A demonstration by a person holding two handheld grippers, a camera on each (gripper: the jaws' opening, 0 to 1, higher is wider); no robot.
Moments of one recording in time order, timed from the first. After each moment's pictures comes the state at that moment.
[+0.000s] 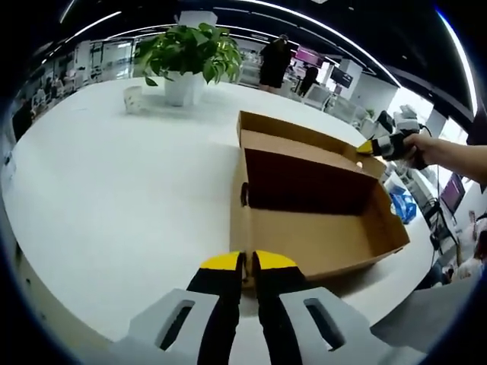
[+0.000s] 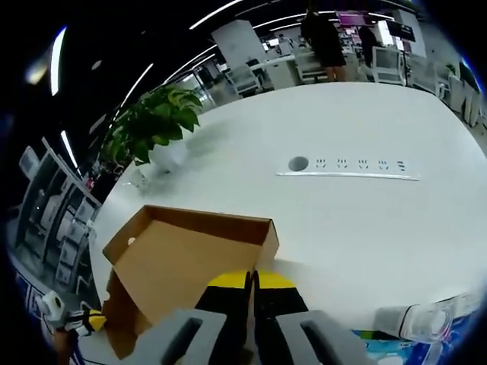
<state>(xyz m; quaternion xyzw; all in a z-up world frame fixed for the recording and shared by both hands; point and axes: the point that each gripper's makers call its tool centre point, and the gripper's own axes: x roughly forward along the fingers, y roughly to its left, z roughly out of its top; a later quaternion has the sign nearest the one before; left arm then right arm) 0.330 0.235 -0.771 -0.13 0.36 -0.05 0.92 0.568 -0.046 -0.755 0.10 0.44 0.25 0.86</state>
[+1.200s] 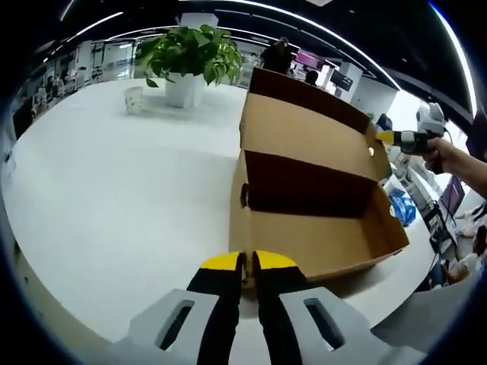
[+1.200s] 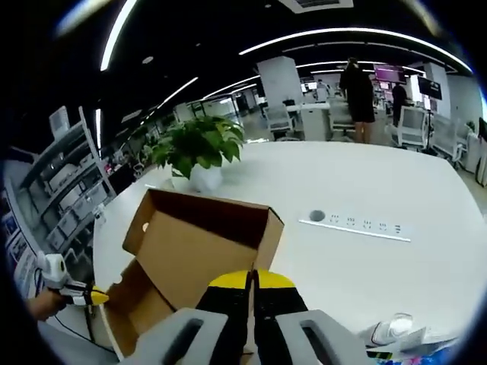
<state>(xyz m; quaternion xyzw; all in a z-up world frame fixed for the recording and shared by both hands) 0.331 0.234 -0.772 -0.13 0.36 -0.05 0.92 0.539 -0.040 -0.684 0.03 0.31 0.32 0.90</state>
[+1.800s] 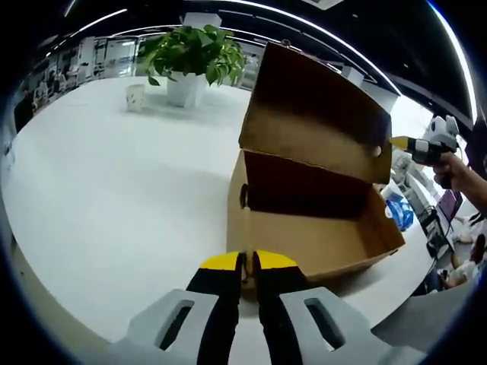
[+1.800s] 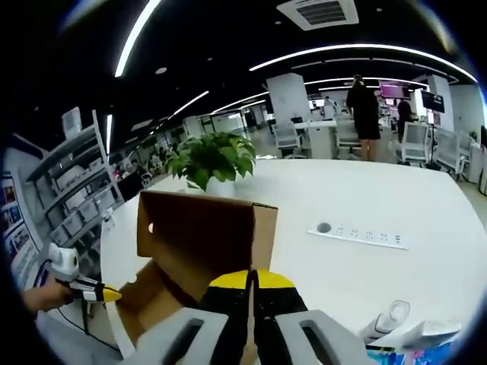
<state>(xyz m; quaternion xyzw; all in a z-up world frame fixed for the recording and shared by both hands) 0.330 0.233 -0.772 -0.15 0.35 -0.05 0.92 0.503 -0.039 -0.662 0.04 0.26 0.34 0.90</state>
